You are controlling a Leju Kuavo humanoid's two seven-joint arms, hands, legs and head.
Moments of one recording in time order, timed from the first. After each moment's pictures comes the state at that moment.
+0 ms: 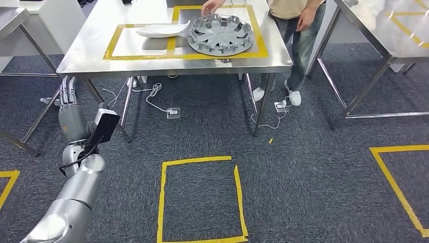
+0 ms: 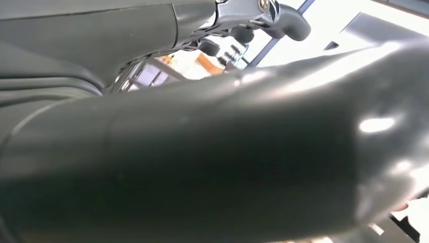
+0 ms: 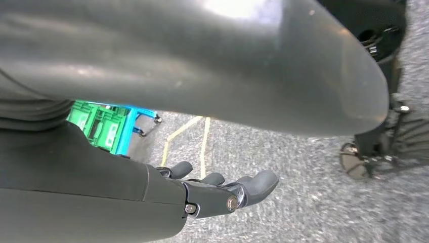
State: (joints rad) left arm -0.68 -0.02 0.05 -0.54 -0.71 0.65 -0.69; right arm -0.11 0.15 -1.10 -0.21 0.83 0.15 0.34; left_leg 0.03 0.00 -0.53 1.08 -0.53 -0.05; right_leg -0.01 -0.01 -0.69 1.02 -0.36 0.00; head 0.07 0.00
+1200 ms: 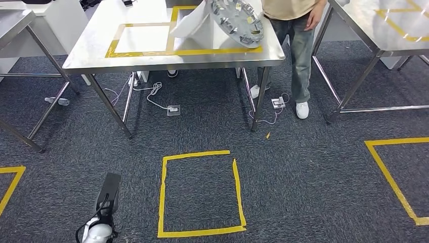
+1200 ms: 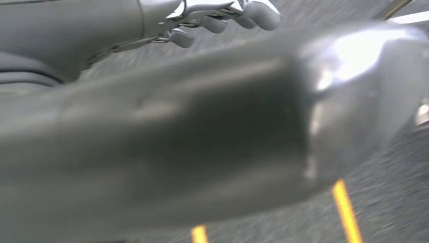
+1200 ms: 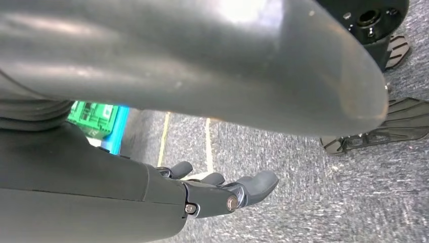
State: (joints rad) left arm -0.27 -0.02 0.05 -0.46 -0.33 0.22 -0.28; right arm 0.03 0.08 -0.59 -0.27 0.42 0.08 0.33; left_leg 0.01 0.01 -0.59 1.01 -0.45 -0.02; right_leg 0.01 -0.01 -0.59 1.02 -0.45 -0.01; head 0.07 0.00
